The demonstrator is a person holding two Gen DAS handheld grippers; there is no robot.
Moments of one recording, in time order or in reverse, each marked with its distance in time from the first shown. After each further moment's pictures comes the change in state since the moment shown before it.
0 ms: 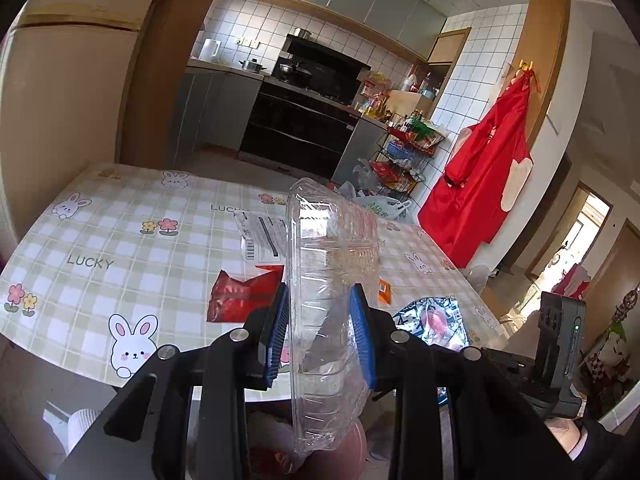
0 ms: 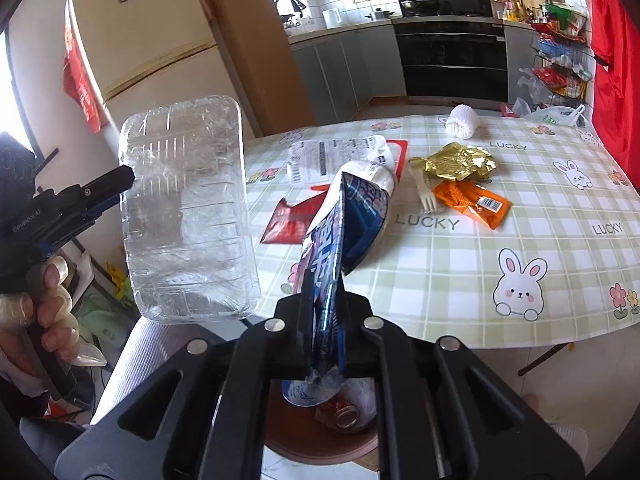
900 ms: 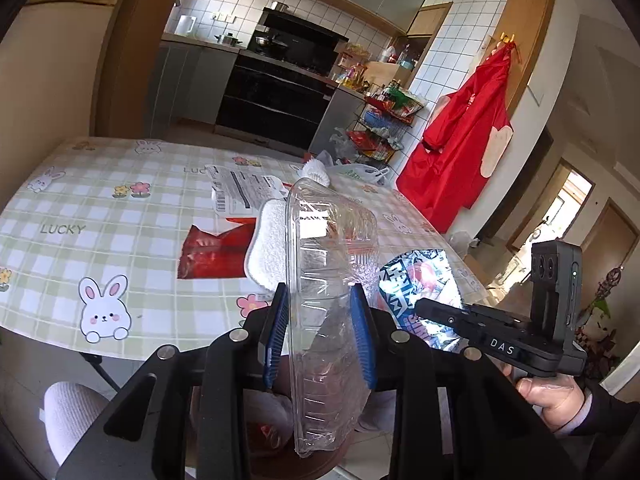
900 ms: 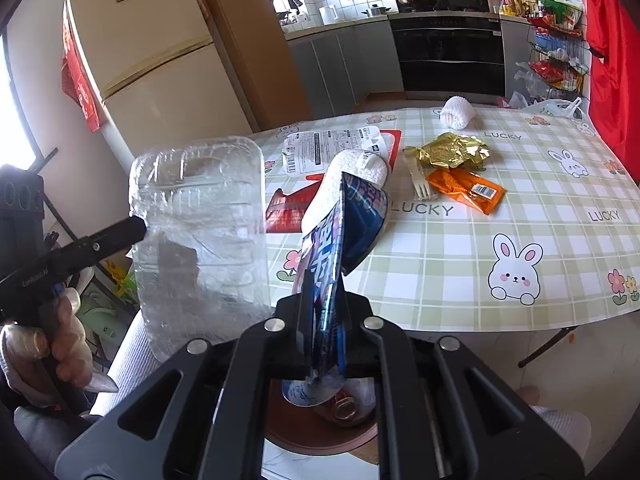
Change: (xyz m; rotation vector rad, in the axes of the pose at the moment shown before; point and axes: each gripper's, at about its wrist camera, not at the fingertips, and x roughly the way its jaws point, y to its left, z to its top) left arm 0.021 -0.008 -0.041 0.016 0.114 -0.099; right arm -0.004 -0.010 -0.009 0.036 0.003 -0.007
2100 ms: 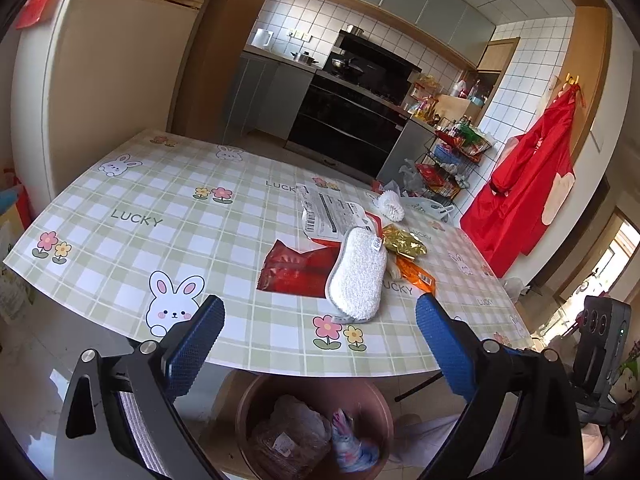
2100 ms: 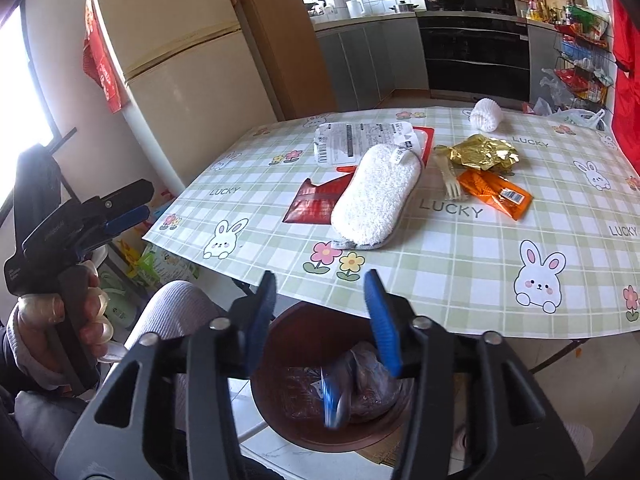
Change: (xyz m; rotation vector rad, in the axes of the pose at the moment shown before) left arm -0.026 0.041 0.006 -0.134 -0.107 0.242; right arm 0.007 0.019 0.000 -0.055 0.024 0.054
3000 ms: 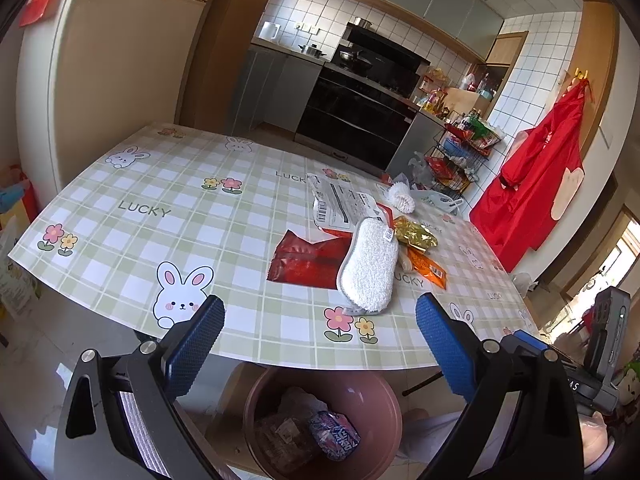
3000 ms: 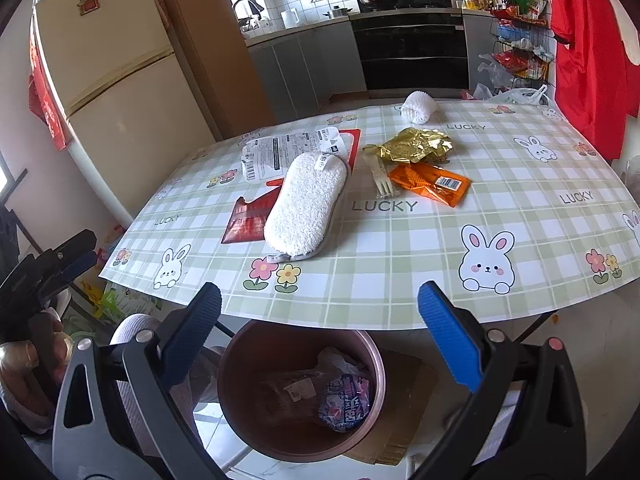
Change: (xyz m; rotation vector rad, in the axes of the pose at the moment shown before) left arm 0.006 0.005 -0.005 0.001 0.027 0.029; right arm -0.004 -0.031 -0.003 0.135 -0.039 -0.167
